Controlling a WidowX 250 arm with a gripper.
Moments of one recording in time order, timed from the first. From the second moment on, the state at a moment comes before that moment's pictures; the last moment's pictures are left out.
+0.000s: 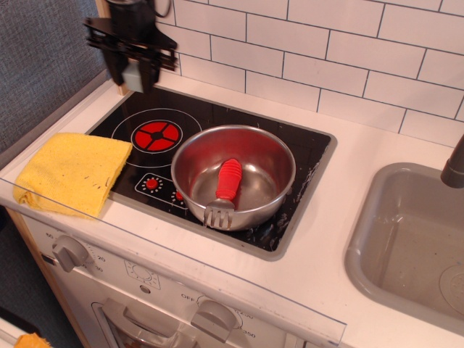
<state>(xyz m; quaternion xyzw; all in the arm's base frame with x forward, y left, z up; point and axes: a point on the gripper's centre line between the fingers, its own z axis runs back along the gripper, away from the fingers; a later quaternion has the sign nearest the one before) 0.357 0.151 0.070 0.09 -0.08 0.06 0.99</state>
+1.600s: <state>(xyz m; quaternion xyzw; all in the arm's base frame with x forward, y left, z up) 0.368 0.112 0.076 0.03 -0.10 0.05 0.99</state>
